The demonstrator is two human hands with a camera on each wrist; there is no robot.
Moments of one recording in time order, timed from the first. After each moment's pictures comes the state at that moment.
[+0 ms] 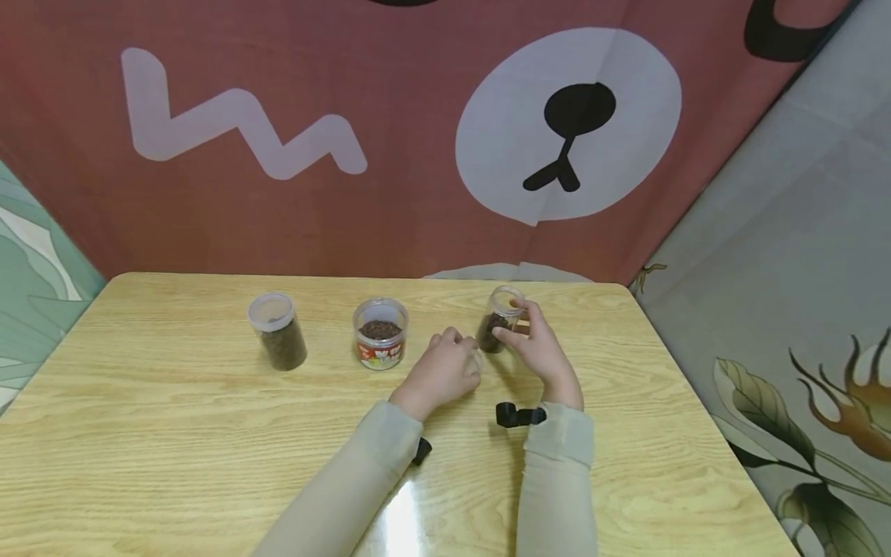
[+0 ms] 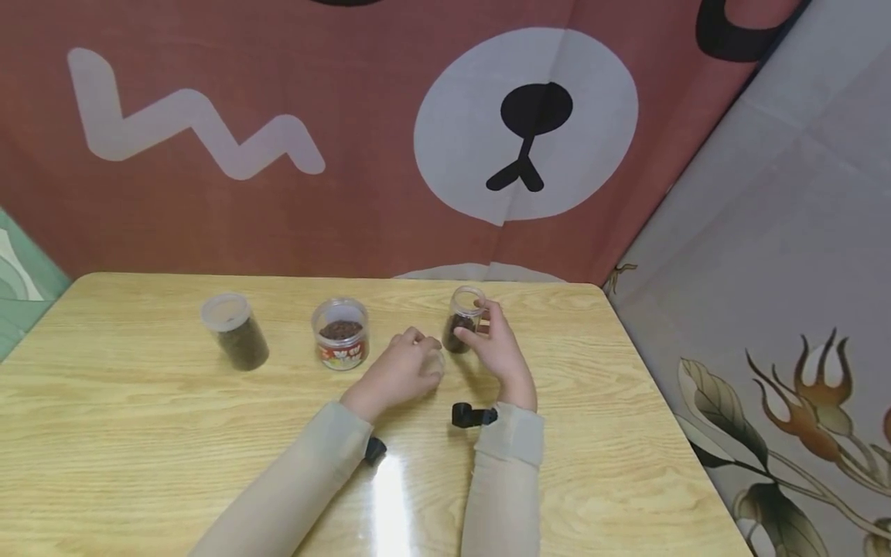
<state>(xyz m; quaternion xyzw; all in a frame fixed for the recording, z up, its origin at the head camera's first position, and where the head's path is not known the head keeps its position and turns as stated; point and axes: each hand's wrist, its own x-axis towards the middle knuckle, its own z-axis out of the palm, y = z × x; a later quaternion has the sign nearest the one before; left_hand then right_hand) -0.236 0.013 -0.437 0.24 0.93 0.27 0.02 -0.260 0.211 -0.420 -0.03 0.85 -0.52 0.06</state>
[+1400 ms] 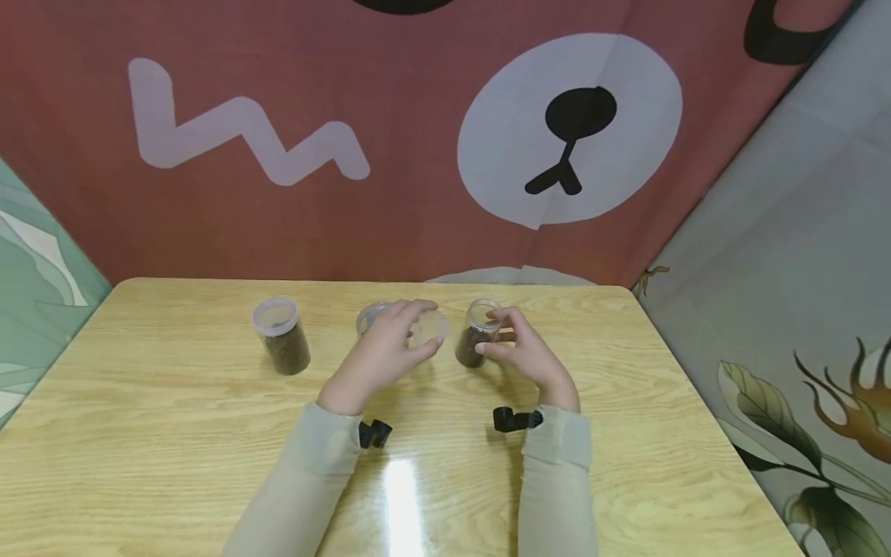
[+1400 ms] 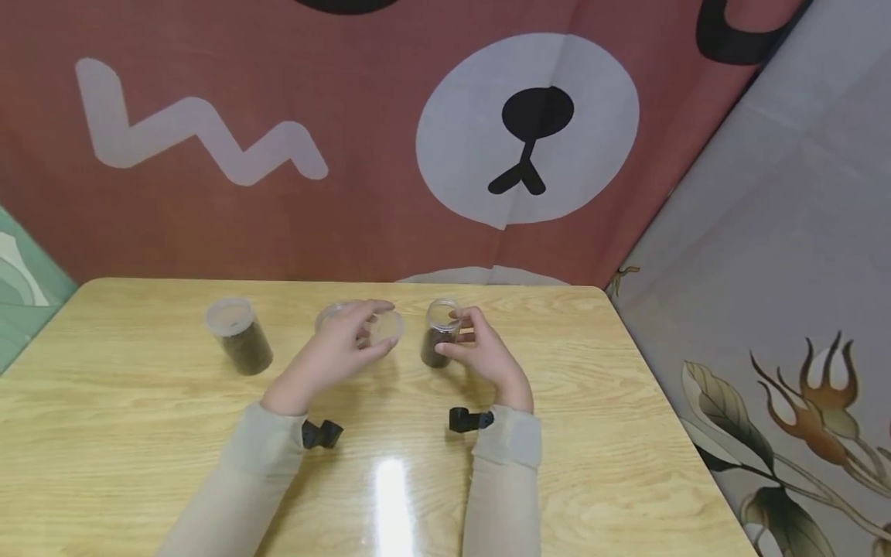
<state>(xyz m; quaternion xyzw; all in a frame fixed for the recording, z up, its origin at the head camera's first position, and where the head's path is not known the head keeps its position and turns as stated) -0.225 -0.066 -0.383 0.22 0.90 0.38 -0.03 -0.262 0.198 -0.425 -0.13 0.85 -0.51 0.08</state>
